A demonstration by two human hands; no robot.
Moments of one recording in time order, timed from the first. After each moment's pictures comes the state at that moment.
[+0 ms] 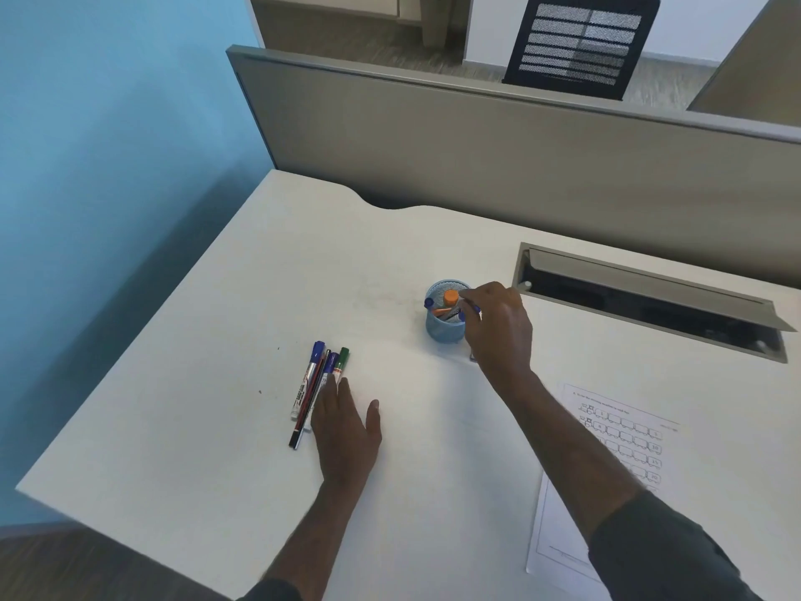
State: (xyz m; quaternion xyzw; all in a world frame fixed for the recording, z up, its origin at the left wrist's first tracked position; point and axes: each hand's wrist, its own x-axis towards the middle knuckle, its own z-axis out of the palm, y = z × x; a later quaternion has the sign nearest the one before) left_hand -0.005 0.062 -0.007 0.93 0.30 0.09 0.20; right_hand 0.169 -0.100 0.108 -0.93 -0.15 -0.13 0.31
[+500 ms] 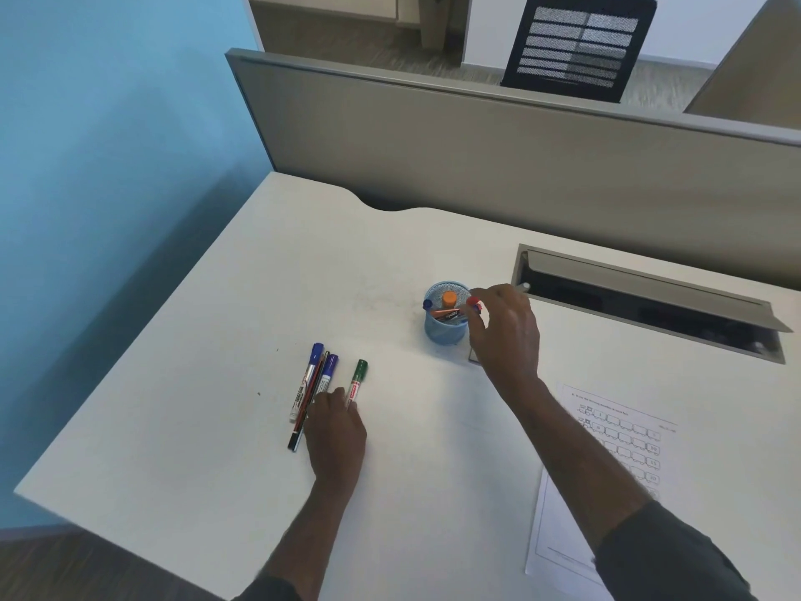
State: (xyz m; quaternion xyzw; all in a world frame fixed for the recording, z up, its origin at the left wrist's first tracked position) left_hand -0.003 0.071 0.009 0.93 0.32 0.05 0.17; right_hand 0.168 -0.112 0.102 -0.94 -0.14 -0.15 0.29
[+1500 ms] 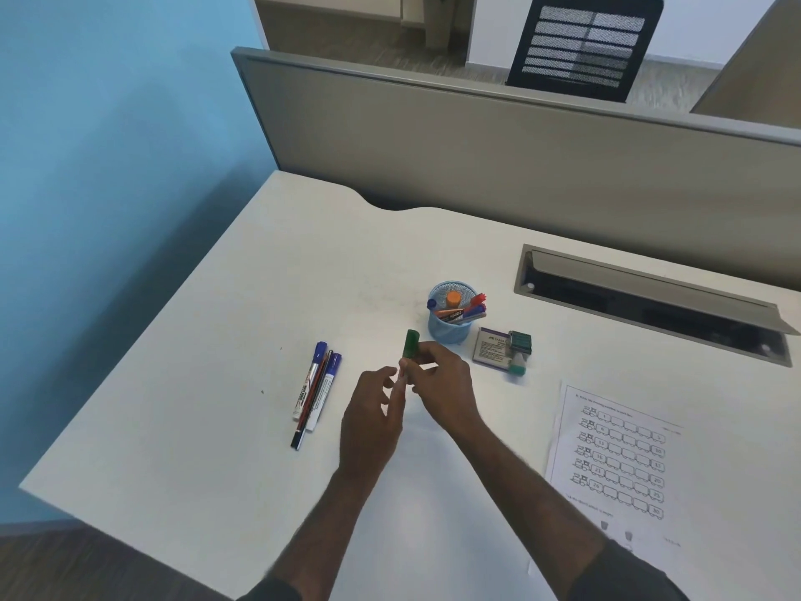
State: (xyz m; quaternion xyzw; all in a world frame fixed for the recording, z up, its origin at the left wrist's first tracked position) left_hand 0.015 0.043 0.030 0.88 0.20 0.17 0.39; right_hand 0.102 -0.054 0.078 -0.83 -0.01 0.19 0.51
